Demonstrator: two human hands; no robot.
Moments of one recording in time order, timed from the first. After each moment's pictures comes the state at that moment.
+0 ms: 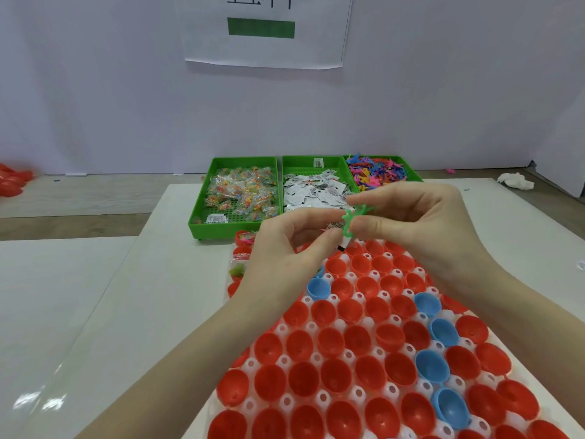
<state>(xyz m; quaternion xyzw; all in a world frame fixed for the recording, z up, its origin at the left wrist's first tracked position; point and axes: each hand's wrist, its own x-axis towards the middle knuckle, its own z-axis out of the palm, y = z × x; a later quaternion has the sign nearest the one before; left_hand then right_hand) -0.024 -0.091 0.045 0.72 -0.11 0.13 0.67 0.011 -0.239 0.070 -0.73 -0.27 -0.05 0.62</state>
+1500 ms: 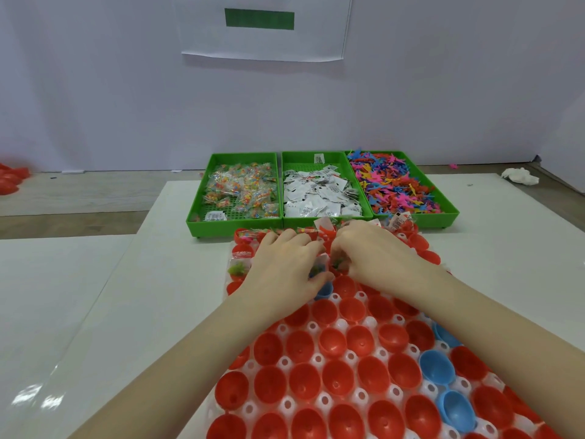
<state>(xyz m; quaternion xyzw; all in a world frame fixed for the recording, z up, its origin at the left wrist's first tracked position) 0.024 -0.076 -0.018 0.97 -0.15 0.17 0.06 0.064 -0.220 0.009 -0.94 -0.33 -0.03 0.02</state>
